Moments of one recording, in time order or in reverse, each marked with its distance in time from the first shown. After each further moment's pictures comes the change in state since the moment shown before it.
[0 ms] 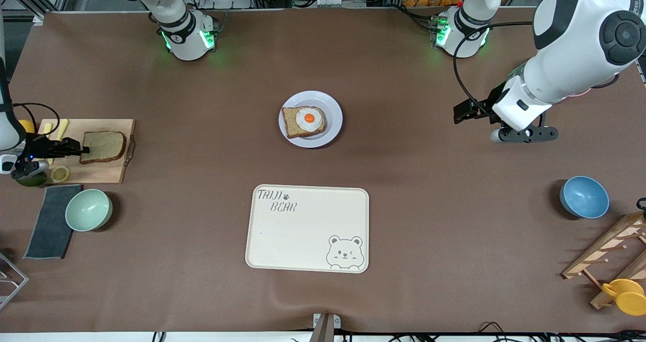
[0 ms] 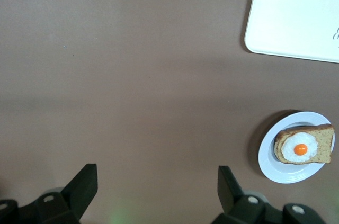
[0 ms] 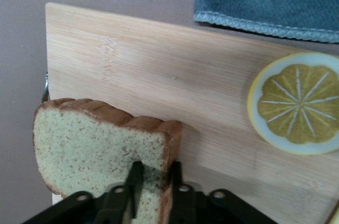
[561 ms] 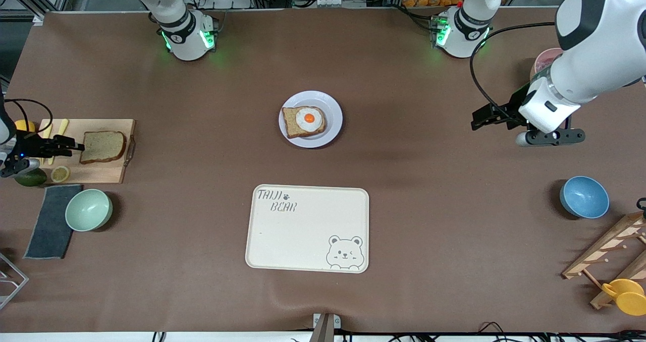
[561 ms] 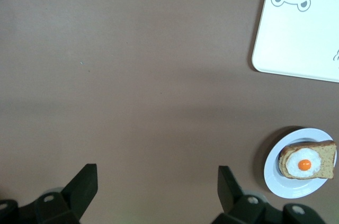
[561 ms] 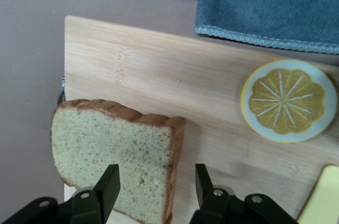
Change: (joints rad) left arm 0.000 -0.006 0.063 -0.008 -0.001 0.042 0.047; right arm 0.000 -0.035 -0.001 -0.001 0.000 -0.012 0.009
